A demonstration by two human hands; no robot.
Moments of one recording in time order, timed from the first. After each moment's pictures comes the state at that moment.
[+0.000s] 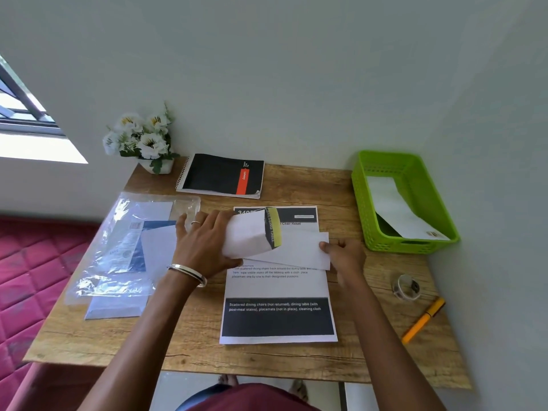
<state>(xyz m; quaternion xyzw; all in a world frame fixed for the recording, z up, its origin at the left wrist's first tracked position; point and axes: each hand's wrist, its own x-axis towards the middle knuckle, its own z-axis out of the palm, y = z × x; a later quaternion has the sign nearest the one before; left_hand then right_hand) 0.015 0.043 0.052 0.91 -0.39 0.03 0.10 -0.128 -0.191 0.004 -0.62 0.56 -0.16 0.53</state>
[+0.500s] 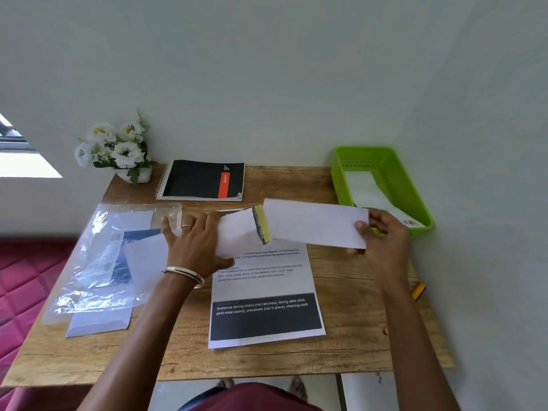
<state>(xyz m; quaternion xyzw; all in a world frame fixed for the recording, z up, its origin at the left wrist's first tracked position) 0.008 0.023 0.051 0.93 -0.37 0.02 0.07 -0.198 -0.209 0.087 -0.64 0.40 -0.36 0.55</state>
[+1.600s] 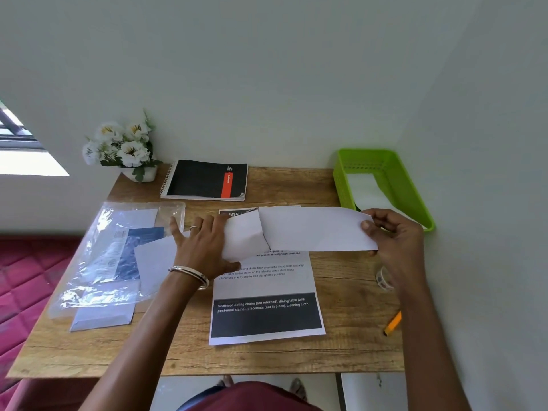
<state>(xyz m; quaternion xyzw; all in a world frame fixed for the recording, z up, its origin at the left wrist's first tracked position) 0.000 0.021 0.049 0.92 -0.38 0.01 0.05 -0.214 -0.224 0.094 -0.69 0.33 -0.34 0.54</state>
